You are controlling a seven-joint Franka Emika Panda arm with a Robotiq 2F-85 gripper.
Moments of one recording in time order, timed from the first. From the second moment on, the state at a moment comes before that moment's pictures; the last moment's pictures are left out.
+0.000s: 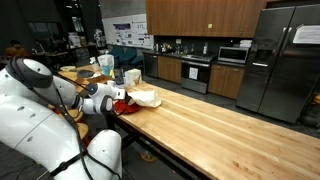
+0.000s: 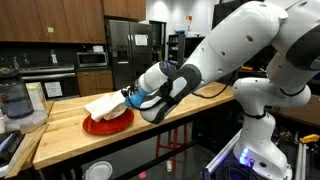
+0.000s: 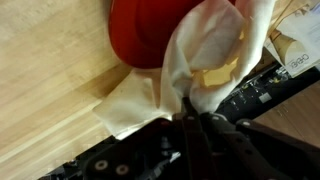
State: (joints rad) arm 2.11 0.71 -1.29 -2.42 0.82 3.32 0.87
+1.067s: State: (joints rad) arm 2.07 0.82 -1.29 -2.42 0.84 3.27 0.84
